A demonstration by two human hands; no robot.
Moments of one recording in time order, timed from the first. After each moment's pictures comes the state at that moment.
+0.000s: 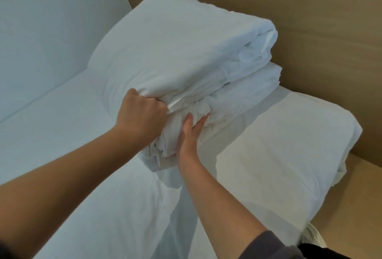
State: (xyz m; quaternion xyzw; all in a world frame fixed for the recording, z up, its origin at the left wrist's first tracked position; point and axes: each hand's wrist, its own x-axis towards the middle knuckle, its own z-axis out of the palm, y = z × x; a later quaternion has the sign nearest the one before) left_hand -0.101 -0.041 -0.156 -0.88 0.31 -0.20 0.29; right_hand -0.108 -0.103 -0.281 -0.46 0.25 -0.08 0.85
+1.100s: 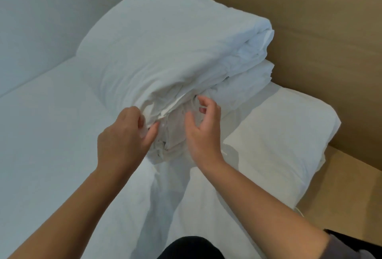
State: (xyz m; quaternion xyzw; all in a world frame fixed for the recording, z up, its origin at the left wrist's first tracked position) left_hand -0.162 0.007 -0.199 -0.96 0.12 -0.23 -0.12; right_hand -0.174 -0.149 -0.230 -0.72 0.13 -0.21 0.65
